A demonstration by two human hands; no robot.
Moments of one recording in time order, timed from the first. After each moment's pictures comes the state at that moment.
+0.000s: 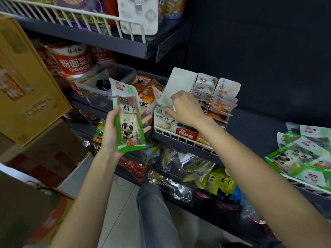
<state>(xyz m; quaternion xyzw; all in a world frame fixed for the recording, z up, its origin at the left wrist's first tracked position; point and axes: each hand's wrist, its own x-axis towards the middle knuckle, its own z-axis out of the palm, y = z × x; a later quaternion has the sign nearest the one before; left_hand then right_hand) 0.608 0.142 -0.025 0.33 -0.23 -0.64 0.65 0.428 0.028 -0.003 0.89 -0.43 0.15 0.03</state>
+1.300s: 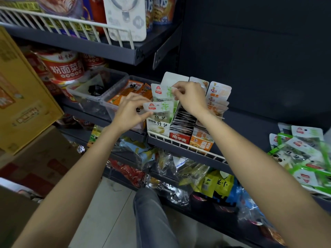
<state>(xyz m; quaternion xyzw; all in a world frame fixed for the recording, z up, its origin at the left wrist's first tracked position) 0.612 0.047 -0.029 0.55 -0.76 -0.02 0.36 0.405 -0.004 0.016 0.78 -0.52 0.33 -0.12</state>
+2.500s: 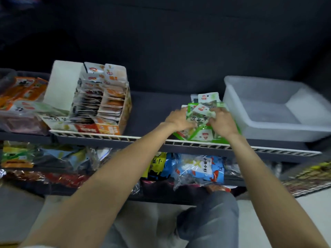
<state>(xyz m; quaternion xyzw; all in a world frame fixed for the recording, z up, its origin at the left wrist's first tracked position) 0.193 0.048 -0.069 0.50 -0.82 -0.28 0.05 0.031 0.108 -0.061 0.59 -0.78 0.16 -0.10</state>
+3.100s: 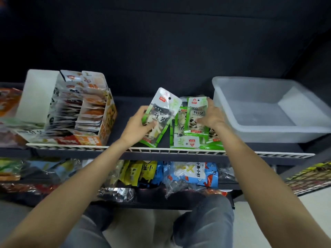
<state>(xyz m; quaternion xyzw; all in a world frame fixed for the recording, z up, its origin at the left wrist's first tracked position) 0.265 0.055 -0.076 0.46 -0.73 -0.36 0.35 0.008 0.068 -0.054 0.52 -0.83 0.14 -0.16</state>
